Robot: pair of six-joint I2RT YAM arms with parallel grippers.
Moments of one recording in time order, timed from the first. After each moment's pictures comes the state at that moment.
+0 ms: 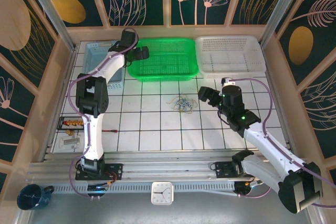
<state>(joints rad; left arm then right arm) -0.25 2.22 1.89 -0.48 -0.06 -0.35 0.45 0.91 0.58 -0.16 0.06 0.63</state>
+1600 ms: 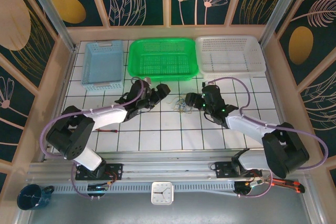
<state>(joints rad) -0.65 1.59 0.77 0.28 0.19 -1.16 0.57 1.29 0.59 0.04 0.04 0.64</state>
